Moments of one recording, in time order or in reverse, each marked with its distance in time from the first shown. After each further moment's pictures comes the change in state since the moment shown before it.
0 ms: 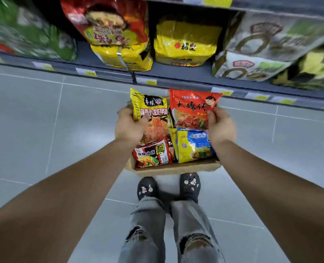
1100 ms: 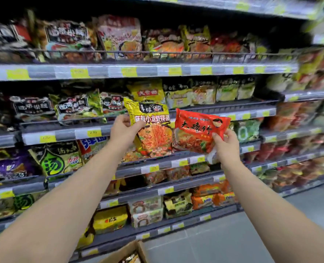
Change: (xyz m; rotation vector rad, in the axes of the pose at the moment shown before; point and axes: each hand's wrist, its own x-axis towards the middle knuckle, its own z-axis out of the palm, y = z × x) left_hand -0.387 0.488 -0.213 -0.473 -0.091 0.868; right_hand -0.221 -0.152 -0.617 0.781 0.658 -0.332
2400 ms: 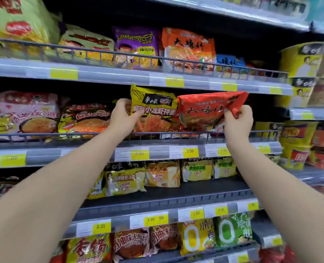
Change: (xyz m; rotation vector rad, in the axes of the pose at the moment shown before) left_hand 0.205 0.232 0.256 0.098 0.201 0.554; right_hand 0.400 -0.142 -0.102 0.256 0.247 -0.572
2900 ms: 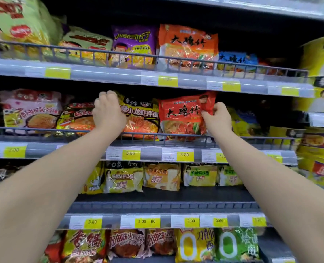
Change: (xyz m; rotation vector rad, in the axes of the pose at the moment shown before) left_hand 0.008 0.013 0.006 0.819 0.313 -0.036; right_hand 0.041 0.028 0.036 -0.307 -0.392 0.035
